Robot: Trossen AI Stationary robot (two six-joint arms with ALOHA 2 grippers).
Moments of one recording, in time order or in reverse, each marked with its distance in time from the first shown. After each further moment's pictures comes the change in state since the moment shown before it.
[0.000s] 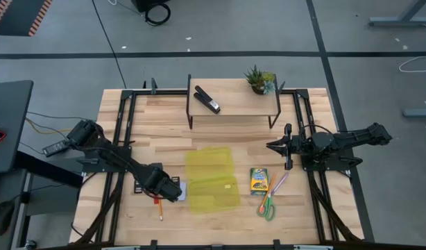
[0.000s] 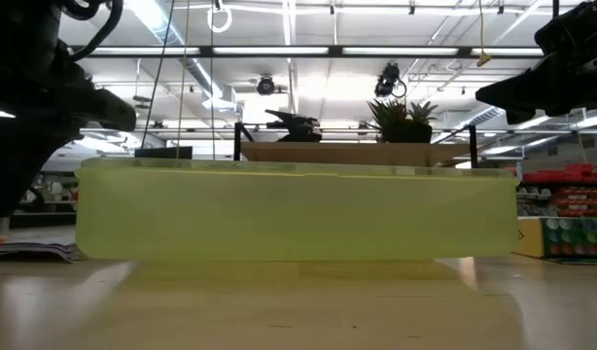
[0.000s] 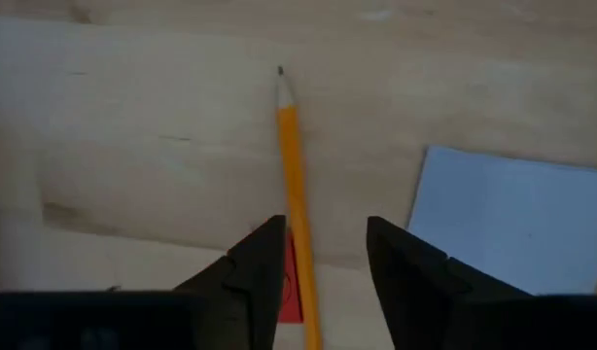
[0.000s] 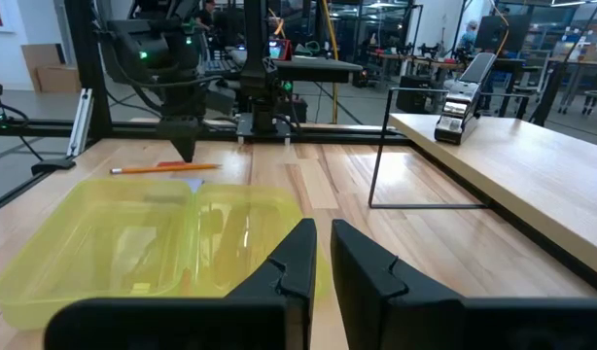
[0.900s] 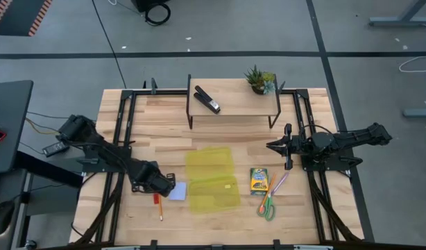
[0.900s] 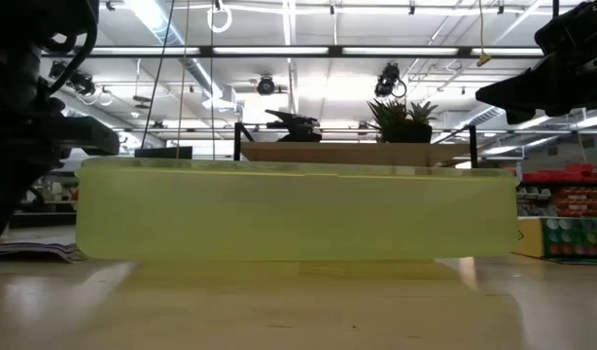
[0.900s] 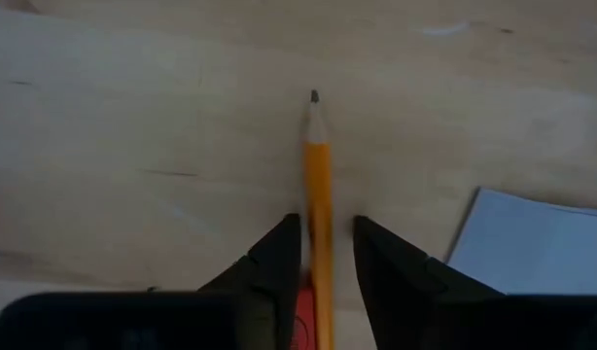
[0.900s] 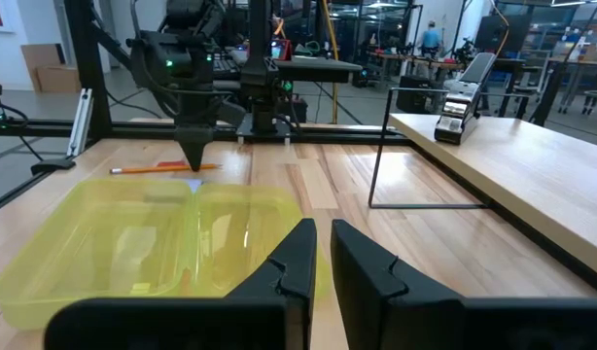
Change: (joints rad) left arm 0.000 -0.099 -0.256 0.301 0.013 -0.052; right arm 0.000 0.000 0.000 0.000 0.000 0.000
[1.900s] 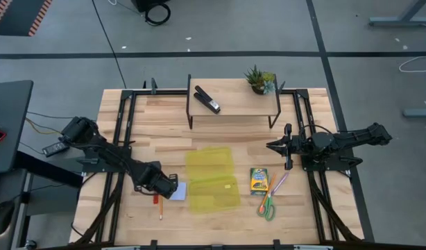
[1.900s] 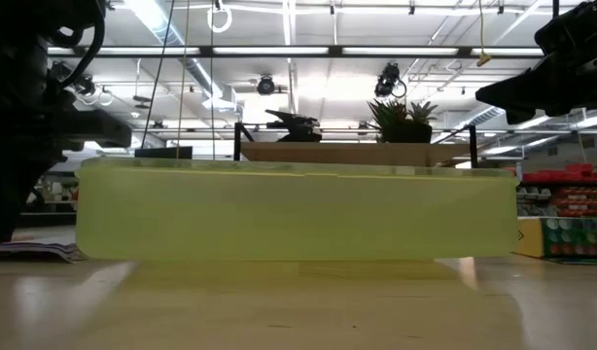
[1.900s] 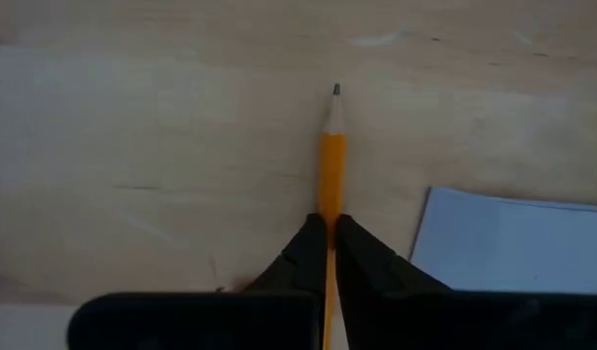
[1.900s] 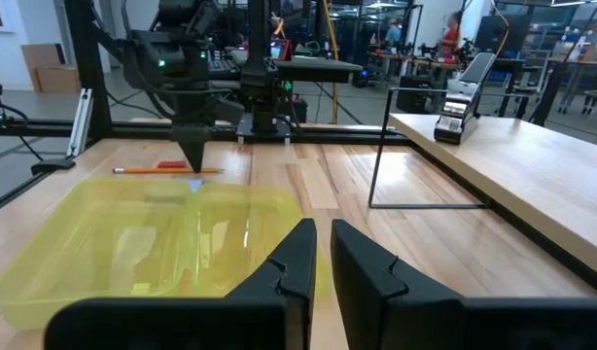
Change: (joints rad) left arm -0.001 0.016 0.063 -0.062 -0.067 0.043; right arm 0.000 0.000 0.000 0.000 0.000 0.000
